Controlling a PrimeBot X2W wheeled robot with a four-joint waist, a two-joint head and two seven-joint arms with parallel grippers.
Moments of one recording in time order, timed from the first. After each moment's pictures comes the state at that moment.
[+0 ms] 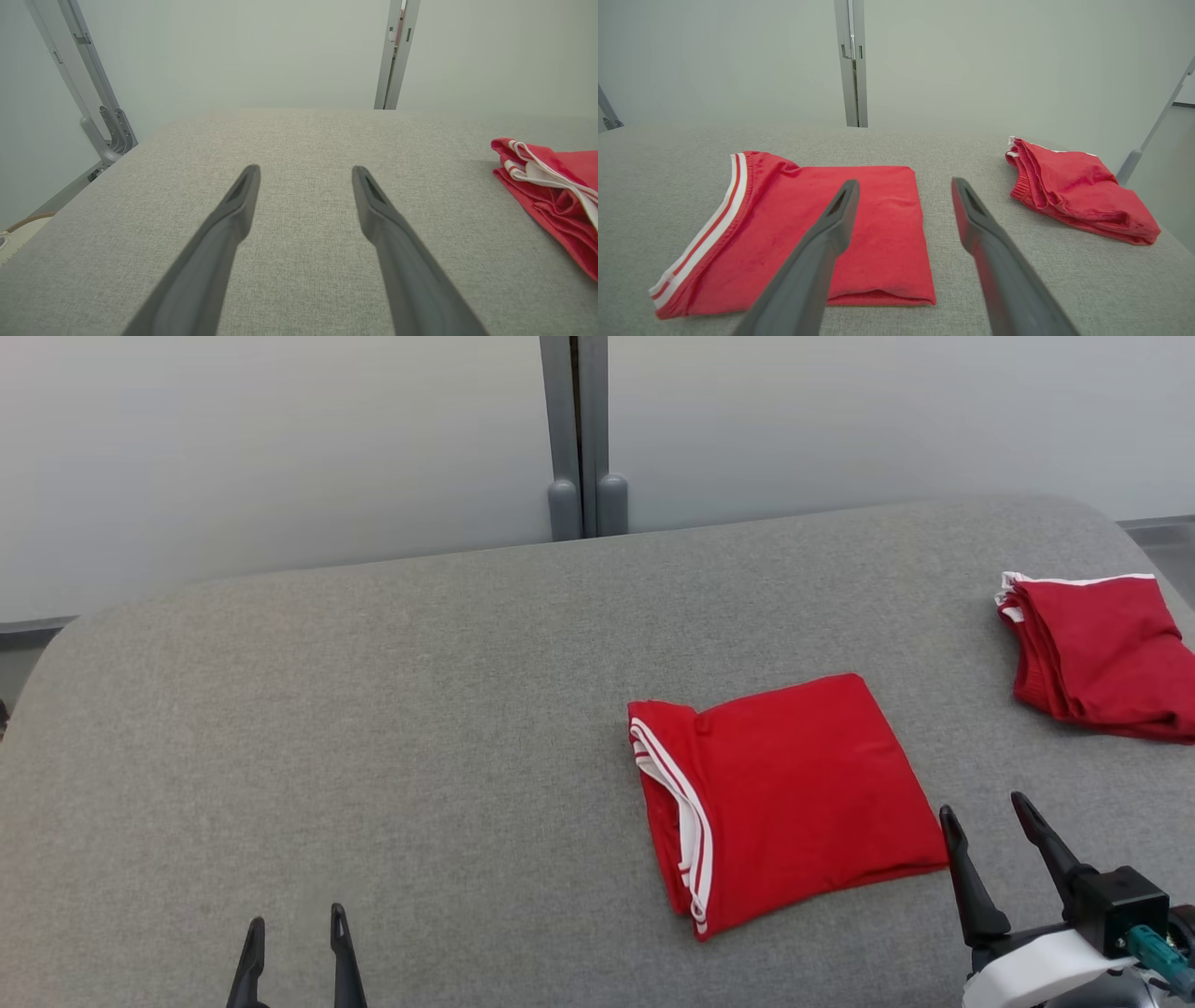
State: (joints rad) left arm 0.24 0.05 -0.09 0.06 -0.15 0.13 -0.26; right arm 0.08 -0.20 0.02 0.16 0.14 0.13 -0.26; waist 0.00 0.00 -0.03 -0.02
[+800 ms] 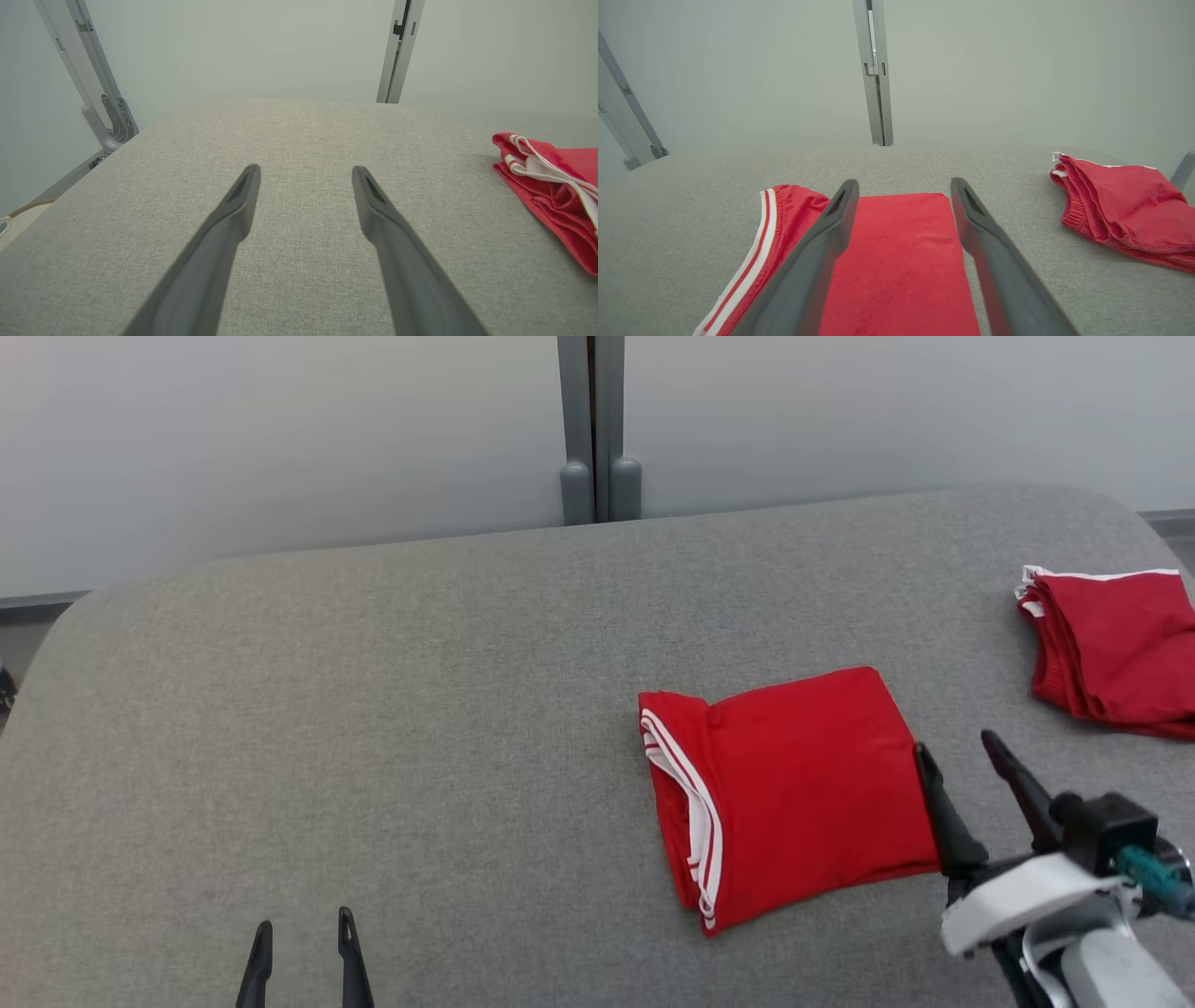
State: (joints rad) left arm 0.27 0.05 -0.10 0.03 -0.17 0.14 -0.26; right arm -0.04 -0.24 0.11 0.22 0.28 0.13 -0.26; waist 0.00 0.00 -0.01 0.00
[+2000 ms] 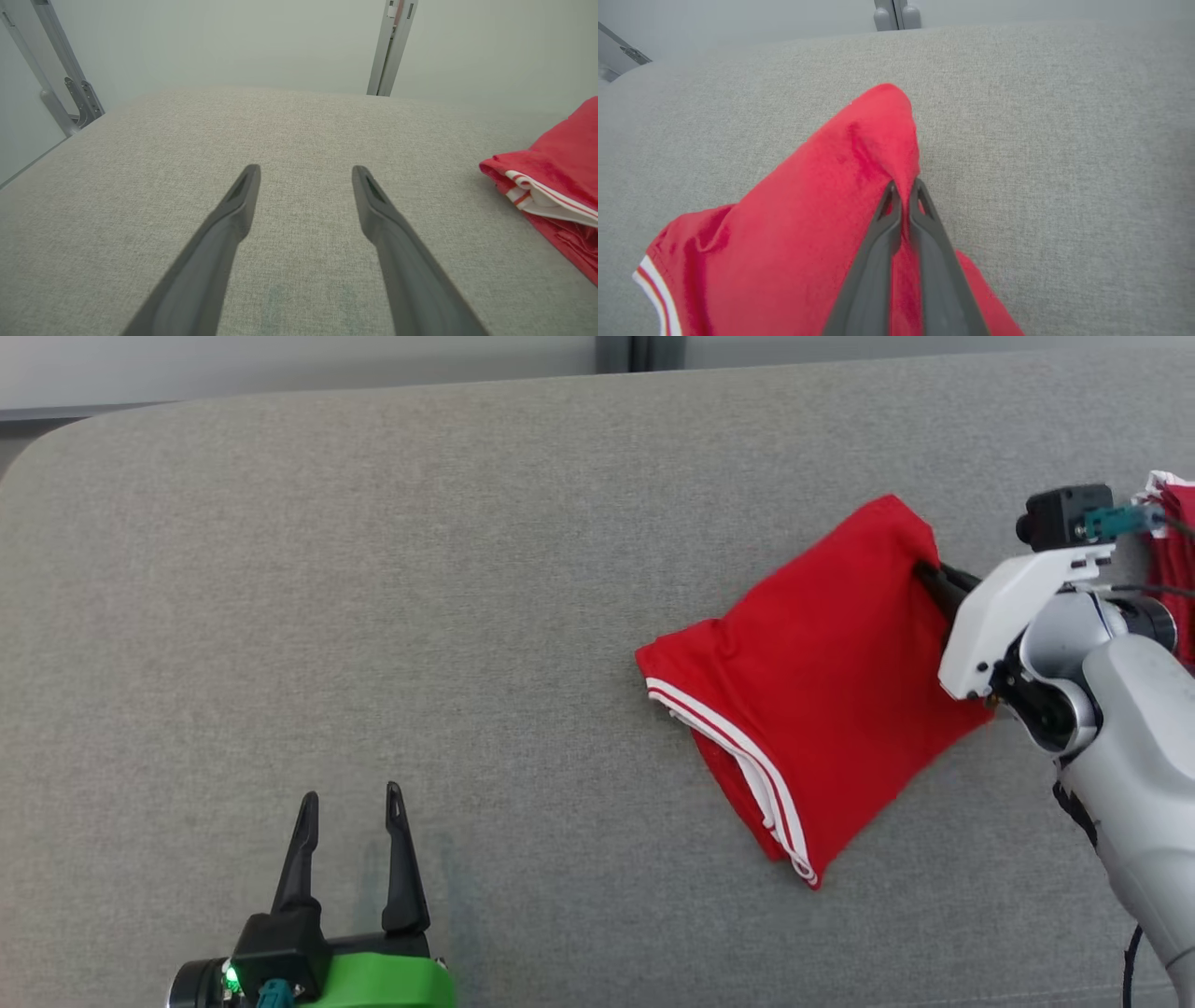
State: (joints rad) left arm 0.07 0.05 -0.22 0.02 -0.20 0.19 -0.26; right arm -0.69 -0.37 0.33 0.62 0.64 0.13 0.30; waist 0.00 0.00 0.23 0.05
